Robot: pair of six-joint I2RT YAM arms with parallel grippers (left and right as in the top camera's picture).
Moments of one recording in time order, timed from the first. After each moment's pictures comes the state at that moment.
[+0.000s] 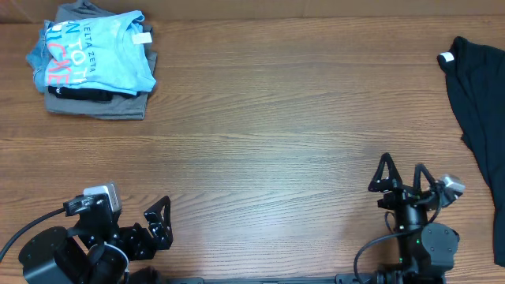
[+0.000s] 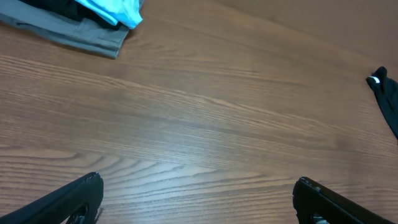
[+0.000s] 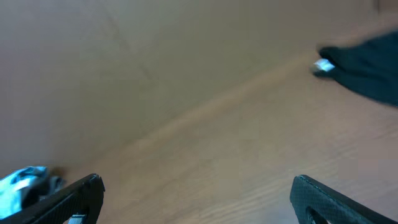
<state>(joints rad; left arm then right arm) 0.44 0.48 1.05 -1.29 0.52 -0.02 -0.05 0.05 0.16 -0.17 -0.01 0.48</state>
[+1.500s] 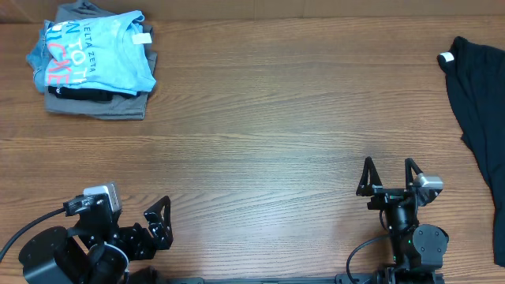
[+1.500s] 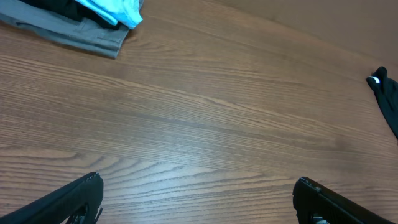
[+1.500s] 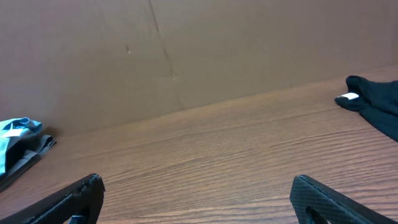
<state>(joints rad) 0.44 0.48 1.05 -1.29 0.52 -0.02 -0.05 0.01 0.02 -0.02 -0.10 0.25</state>
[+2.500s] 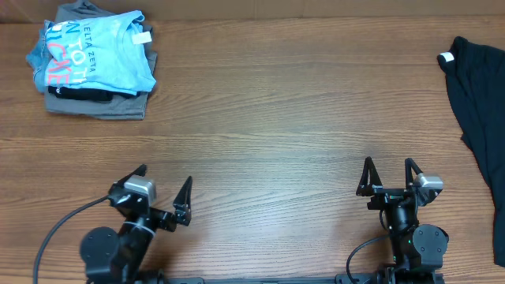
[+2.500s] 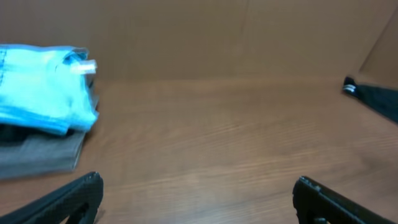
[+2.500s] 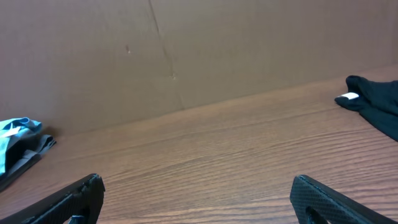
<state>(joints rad) 0.10 0.14 0.33 -0.36 0.42 -0.06 -0.05 0.01 0.02 -0.02 -0.10 0.25</state>
